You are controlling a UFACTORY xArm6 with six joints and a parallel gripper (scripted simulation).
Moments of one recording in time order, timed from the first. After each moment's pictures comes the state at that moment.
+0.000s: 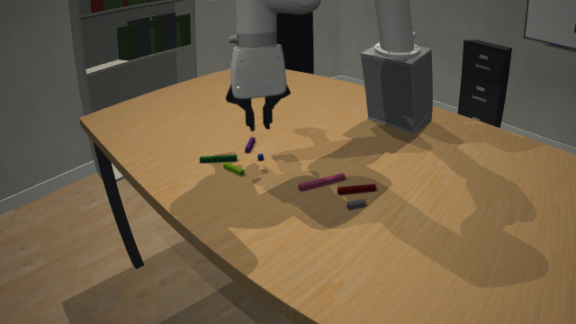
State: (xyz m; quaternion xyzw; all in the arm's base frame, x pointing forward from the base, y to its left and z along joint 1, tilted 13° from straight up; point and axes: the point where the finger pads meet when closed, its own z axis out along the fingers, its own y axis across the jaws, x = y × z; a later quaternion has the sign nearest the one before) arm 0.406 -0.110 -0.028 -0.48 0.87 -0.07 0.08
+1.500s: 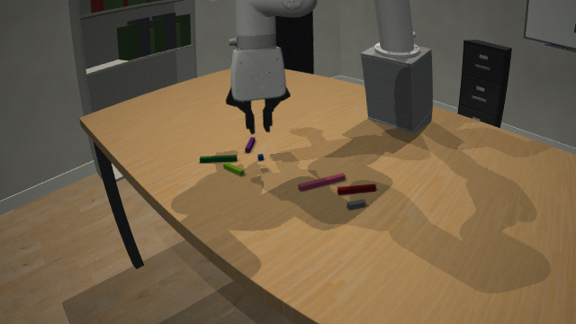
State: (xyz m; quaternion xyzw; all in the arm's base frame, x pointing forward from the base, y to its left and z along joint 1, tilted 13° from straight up) arm 0.408 -0.110 -0.034 -0.48 0.87 -0.06 0.10
